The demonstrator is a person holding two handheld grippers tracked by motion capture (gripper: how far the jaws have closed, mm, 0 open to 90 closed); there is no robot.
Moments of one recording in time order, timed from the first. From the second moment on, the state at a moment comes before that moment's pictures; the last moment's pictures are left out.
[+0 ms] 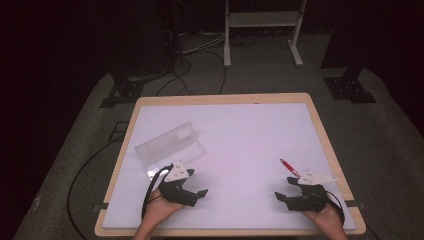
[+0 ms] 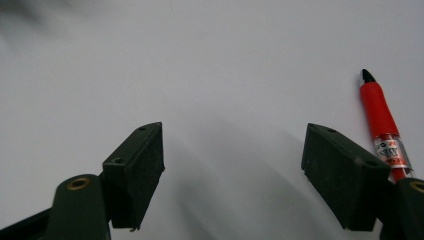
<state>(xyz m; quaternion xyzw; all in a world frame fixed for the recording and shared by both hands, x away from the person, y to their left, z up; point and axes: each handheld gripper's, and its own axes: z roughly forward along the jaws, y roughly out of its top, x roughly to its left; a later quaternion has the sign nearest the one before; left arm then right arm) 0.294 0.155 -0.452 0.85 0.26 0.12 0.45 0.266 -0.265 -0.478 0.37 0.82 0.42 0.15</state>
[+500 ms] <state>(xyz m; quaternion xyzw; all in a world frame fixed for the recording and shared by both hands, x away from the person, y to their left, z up) 0.300 0.167 -0.440 0.86 0.25 0.14 0.43 0.269 -0.269 -0.477 0.38 0.81 0.43 0.15</state>
